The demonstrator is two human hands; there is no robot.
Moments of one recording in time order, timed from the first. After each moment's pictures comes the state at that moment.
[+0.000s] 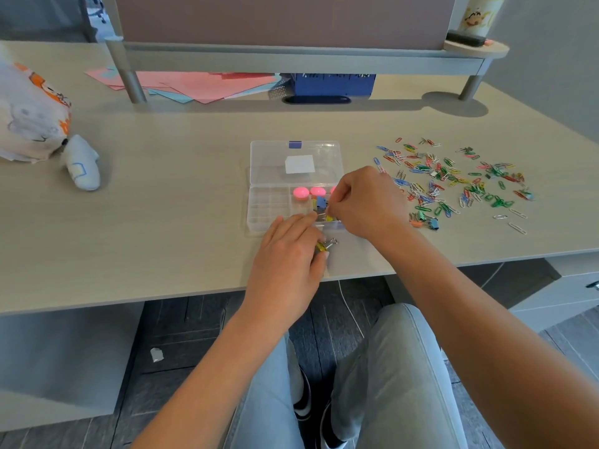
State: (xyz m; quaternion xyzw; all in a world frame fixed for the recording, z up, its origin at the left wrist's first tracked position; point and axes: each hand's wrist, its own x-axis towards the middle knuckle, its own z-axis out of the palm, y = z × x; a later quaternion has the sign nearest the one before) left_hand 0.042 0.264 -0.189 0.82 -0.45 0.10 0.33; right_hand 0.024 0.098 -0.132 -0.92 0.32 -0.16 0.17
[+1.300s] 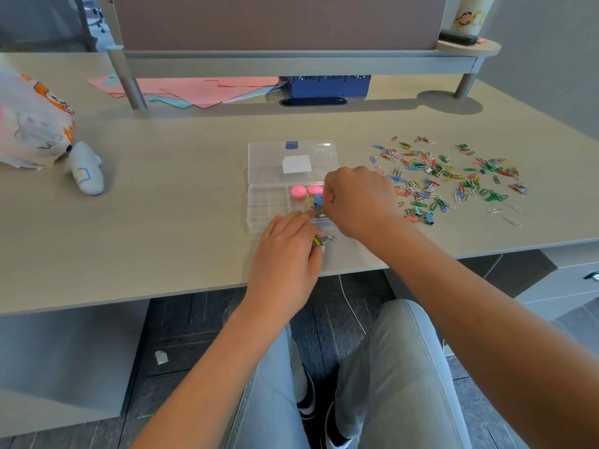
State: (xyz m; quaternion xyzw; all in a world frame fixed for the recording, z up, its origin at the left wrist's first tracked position) left_hand 0.044 0.261 -0.191 0.83 -0.45 0.10 0.32; right_hand 0.021 0.108 -0.124 -0.96 0.23 -0.14 -0.01
